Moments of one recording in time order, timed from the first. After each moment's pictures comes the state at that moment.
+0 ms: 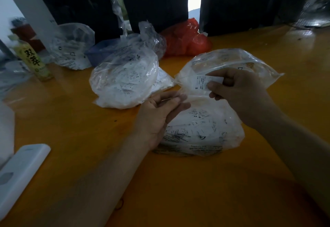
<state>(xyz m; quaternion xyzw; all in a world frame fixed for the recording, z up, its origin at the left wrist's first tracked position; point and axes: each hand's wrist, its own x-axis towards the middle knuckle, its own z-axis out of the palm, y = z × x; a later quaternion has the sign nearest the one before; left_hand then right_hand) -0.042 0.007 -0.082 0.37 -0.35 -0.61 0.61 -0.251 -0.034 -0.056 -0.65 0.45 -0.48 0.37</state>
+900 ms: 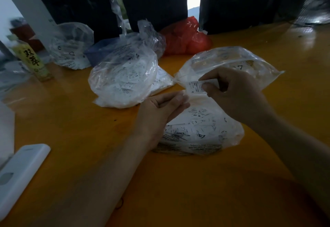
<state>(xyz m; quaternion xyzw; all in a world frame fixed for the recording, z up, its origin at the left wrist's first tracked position) -0.040 0.007 -0.089 0.37 -0.43 -0.59 0.58 -0.246 -0.025 -0.057 -0.75 0.45 -0.45 0.18</state>
